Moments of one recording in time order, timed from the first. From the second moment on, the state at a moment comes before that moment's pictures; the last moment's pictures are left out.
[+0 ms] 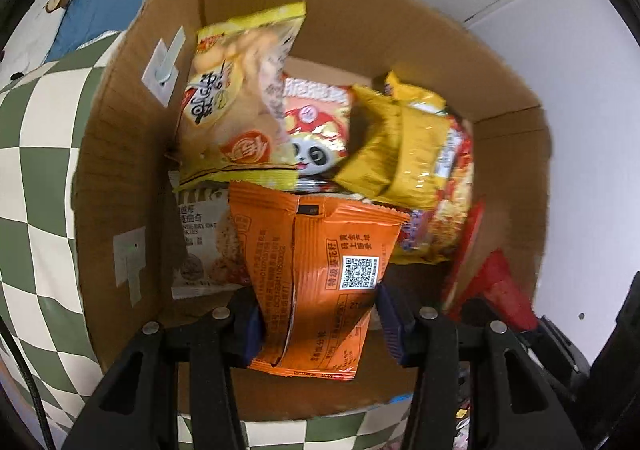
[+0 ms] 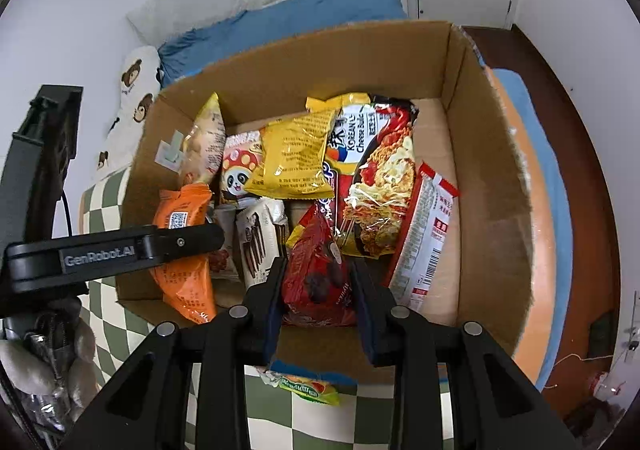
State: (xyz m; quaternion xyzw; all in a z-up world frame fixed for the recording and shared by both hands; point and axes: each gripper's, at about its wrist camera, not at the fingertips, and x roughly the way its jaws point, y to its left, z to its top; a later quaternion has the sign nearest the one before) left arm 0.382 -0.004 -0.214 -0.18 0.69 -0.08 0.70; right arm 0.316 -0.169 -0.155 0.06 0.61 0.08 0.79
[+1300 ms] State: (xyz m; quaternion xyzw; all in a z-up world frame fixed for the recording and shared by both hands) left arm 0.230 0.002 -0.098 -0.04 0.48 -0.01 0.88; right arm 0.215 -0.188 -0.089 0.03 0.51 0.02 0.86
